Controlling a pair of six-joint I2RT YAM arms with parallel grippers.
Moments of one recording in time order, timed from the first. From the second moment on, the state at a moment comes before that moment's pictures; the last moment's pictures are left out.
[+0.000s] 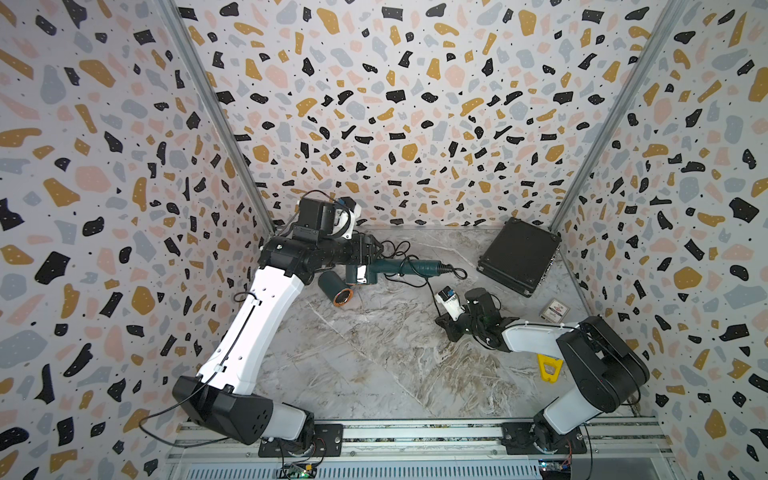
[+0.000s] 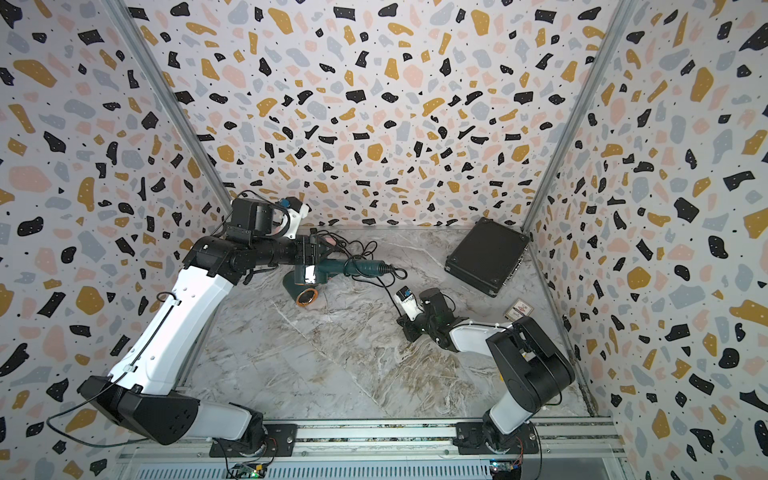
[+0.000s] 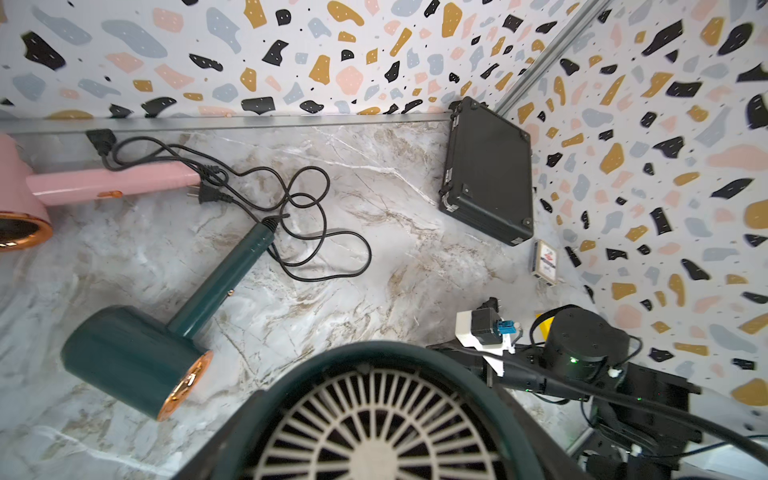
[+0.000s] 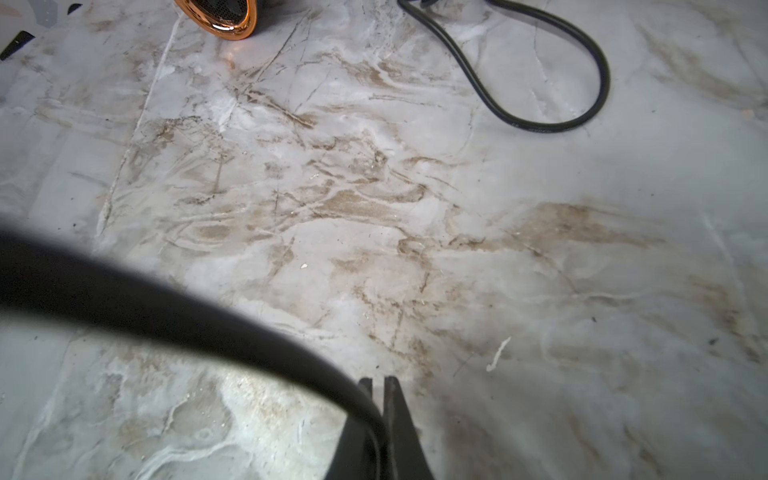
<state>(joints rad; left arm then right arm) -0.26 1.41 1.61 -0.87 0.39 -0.28 0.56 1.59 0.64 0.23 -0.35 -0.05</state>
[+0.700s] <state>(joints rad) -0.07 1.40 1.16 -0.39 -0.07 -0.52 0.72 1.27 0.74 -0.29 -0.13 -0.12</state>
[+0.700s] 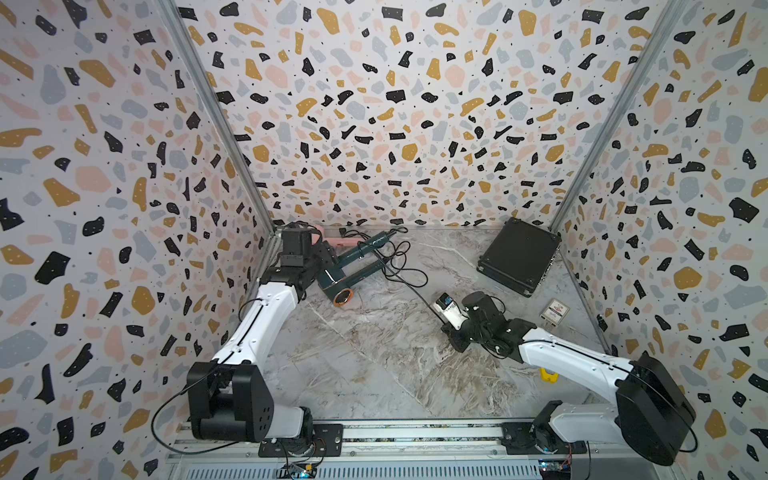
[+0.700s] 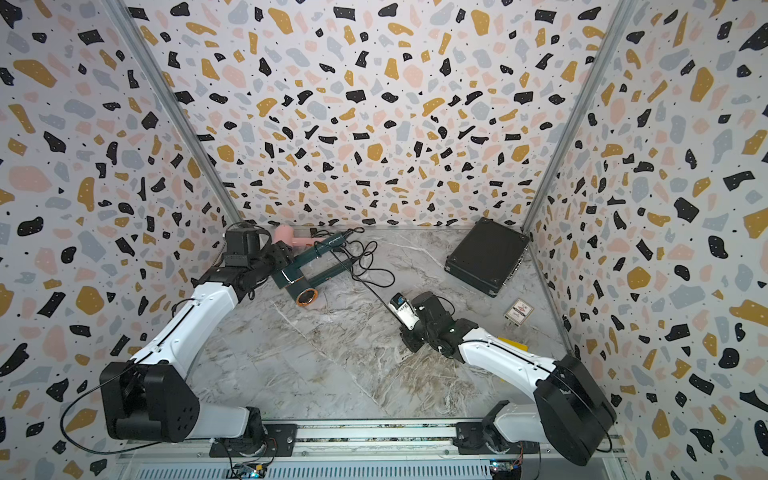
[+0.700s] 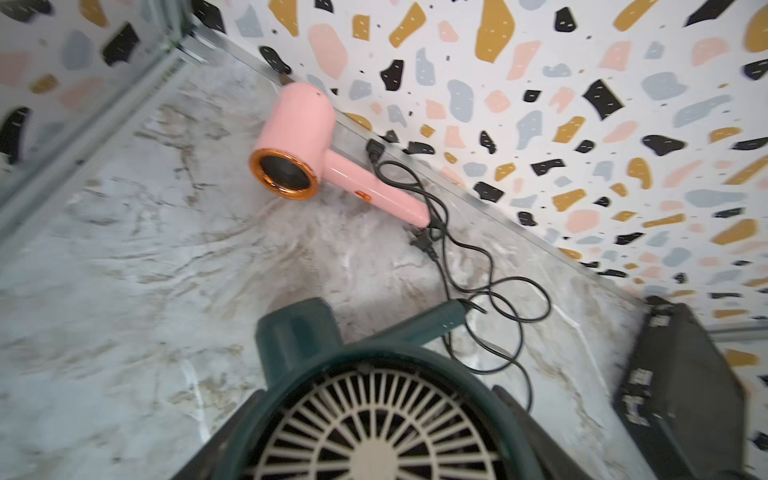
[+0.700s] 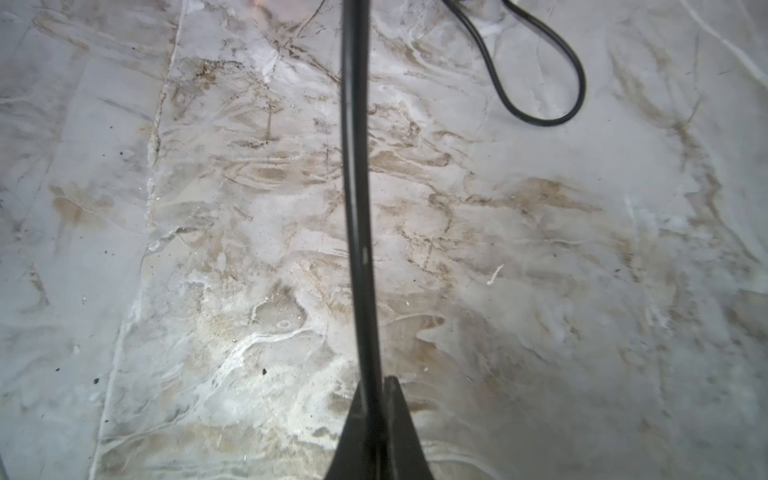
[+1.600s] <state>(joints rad) -0.34 1.61 1.25 -0.56 -0.23 -0.13 0.75 1.35 1.47 -0.73 -0.19 -0.42</state>
